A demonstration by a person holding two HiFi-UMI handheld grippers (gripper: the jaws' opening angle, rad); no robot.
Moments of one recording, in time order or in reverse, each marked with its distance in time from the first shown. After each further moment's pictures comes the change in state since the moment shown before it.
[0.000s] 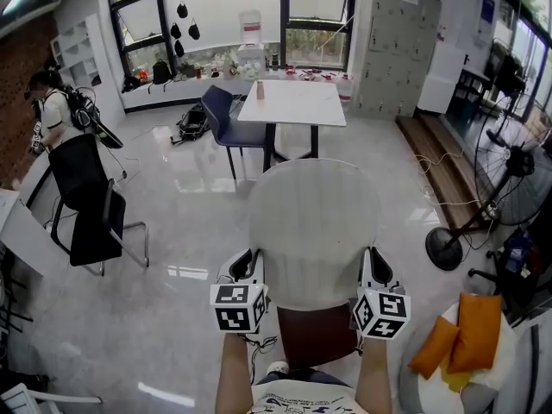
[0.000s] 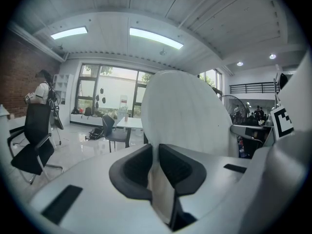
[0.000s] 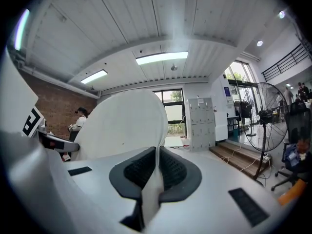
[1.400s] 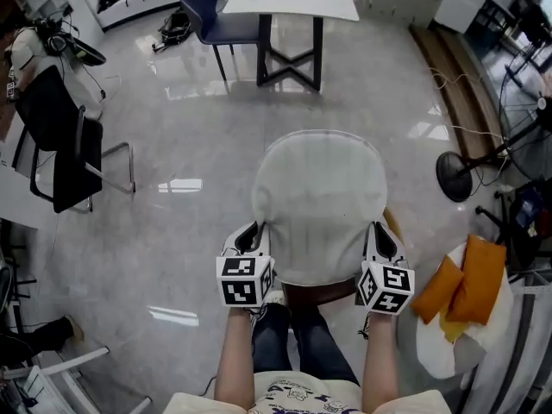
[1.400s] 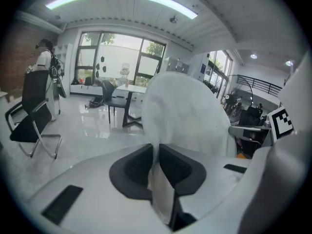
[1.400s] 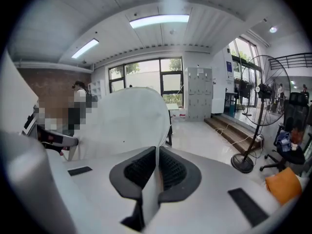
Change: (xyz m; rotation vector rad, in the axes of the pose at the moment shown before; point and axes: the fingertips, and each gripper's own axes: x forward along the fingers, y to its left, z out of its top) left arm 0.100 0.011 -0.214 -0.111 0.341 -0.020; right arm 0.054 -0.040 -0.229 -0.002 0.386 -0.032
